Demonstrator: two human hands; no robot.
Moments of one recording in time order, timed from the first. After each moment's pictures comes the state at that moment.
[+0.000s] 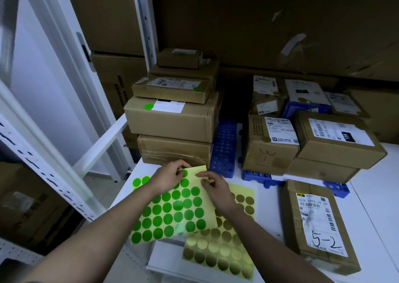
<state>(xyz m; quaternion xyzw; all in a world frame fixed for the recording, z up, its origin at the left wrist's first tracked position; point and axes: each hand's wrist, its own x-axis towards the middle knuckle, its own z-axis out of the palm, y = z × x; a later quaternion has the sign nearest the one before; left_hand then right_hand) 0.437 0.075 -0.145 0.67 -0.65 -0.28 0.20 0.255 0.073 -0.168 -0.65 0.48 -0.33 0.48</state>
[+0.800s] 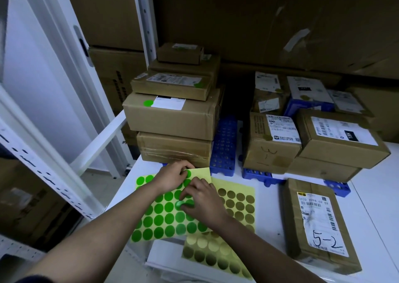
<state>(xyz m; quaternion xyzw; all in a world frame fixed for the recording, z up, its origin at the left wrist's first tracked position) 0.433 0.066 -0.161 0.66 -0.67 -0.28 0.18 0.273 0.097 -0.180 -0.90 0.37 -0.19 0.15</state>
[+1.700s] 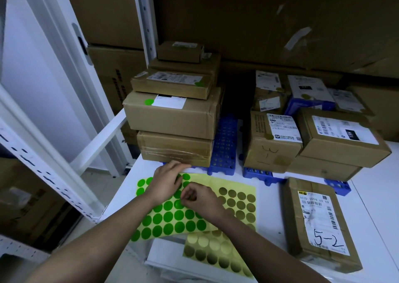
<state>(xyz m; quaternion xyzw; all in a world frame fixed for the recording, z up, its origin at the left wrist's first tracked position) 0.442 0.091 -0.181 0.63 -0.72 -0.14 0.24 0.279 0.092 -0.179 -0.78 0.43 -0.17 0.42</state>
